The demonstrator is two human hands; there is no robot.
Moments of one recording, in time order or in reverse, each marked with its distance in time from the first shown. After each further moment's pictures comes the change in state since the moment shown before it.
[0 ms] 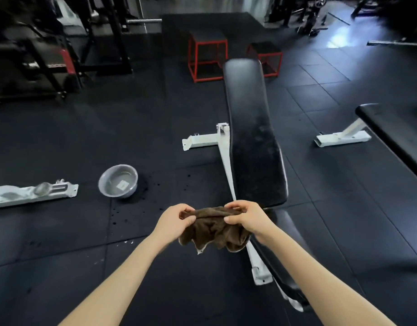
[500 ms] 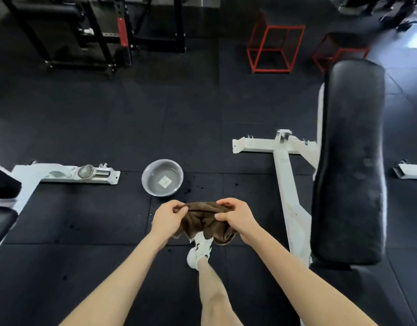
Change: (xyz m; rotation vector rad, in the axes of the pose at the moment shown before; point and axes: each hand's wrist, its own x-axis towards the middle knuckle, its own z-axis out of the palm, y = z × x) left_hand 0.164 -0.171 -0.219 -0.178 0.309 -0.271; right_hand 0.252 -0.102 0.257 -0.043 -0.102 0.033
